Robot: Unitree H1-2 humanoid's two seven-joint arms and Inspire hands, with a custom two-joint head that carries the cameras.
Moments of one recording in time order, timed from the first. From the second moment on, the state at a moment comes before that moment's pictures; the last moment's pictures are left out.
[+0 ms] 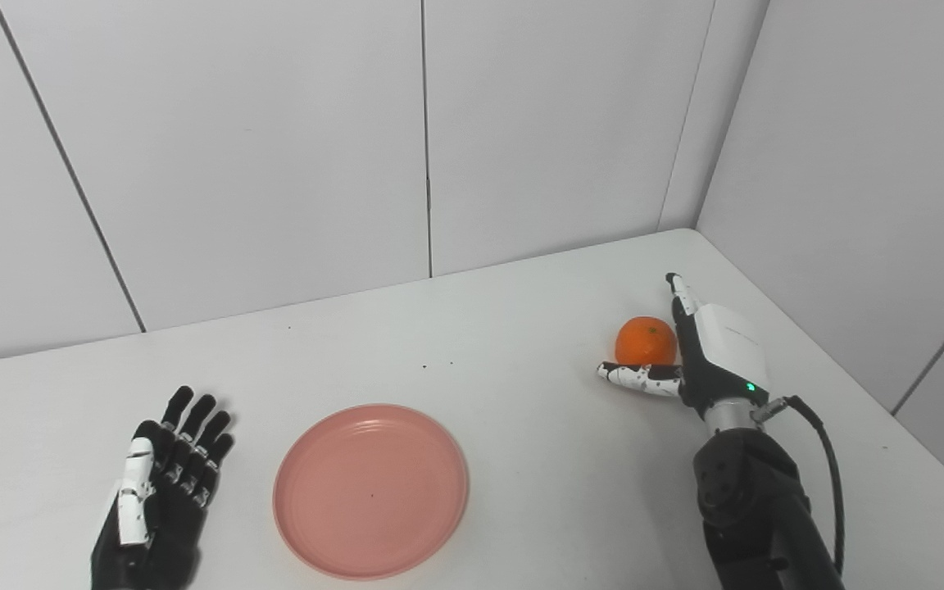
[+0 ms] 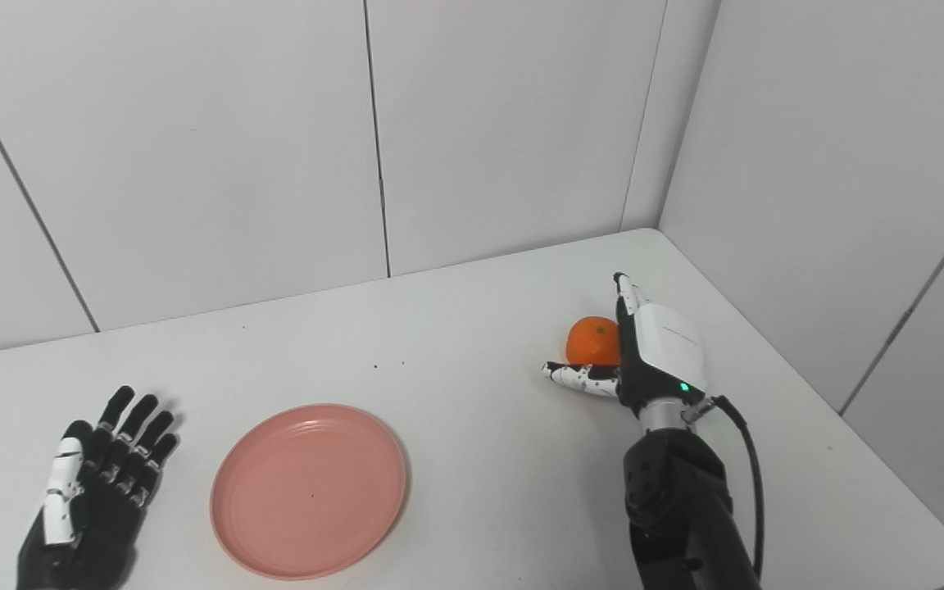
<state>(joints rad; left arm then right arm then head) -0.22 0.06 0.07 0.08 -0.41 0.22 -0.26 -0.18 -0.23 -0.19 -0.20 -0.95 0.47 0.14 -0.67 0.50</state>
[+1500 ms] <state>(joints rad) -0.22 0.06 0.08 0.06 -0.41 0.26 -0.26 -0.25 -0.27 -0.21 -0.03 -0.87 0.47 0.09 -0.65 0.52</state>
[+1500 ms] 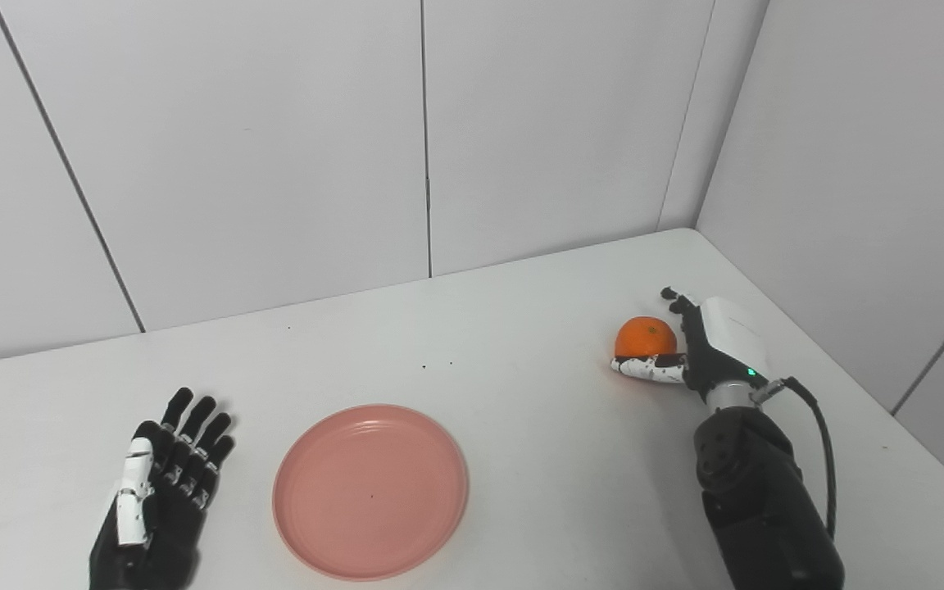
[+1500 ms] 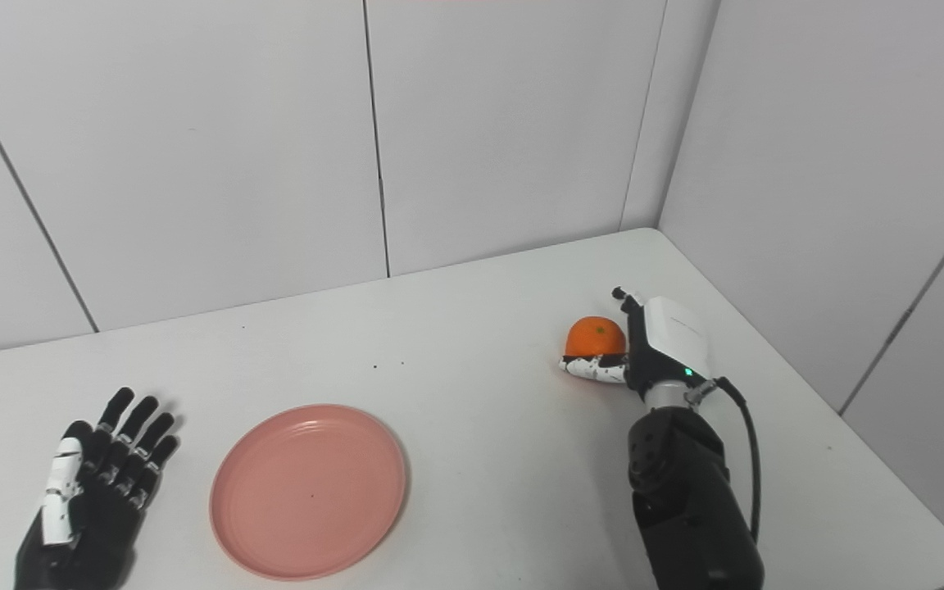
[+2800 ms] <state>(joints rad) -0.22 0.06 0.08 0.07 -0.42 0.26 -0.27 -0.28 -0.31 -0.20 -0.04 -0.90 0.47 0.20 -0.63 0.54</state>
